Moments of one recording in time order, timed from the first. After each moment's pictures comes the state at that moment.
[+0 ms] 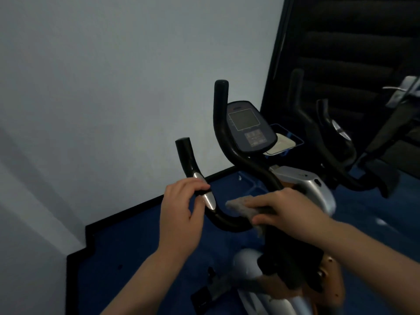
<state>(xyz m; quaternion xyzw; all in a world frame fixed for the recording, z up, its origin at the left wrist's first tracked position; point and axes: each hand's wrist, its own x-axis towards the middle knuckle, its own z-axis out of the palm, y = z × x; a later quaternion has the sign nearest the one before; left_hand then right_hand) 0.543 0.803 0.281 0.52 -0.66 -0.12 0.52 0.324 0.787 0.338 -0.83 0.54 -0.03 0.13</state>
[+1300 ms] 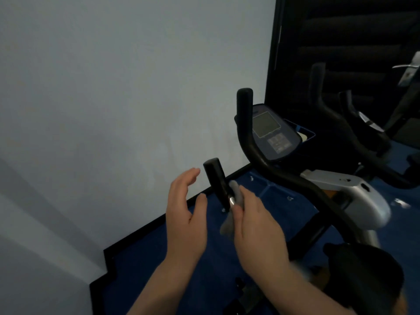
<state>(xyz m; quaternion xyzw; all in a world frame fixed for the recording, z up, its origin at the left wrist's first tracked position) 0.599 0.755 0.307 0.50 -0.62 -0.22 0.57 0.476 0.784 0.303 -0.66 0.65 -0.34 0.15</state>
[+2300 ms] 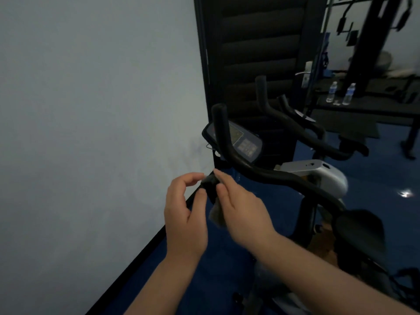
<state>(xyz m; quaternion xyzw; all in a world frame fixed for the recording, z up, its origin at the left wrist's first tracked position) 0.626 0.702 0.330 0.36 -0.68 -0.32 0.55 0.516 0.736 0.325 -0.58 0.71 -0.39 0.08</state>
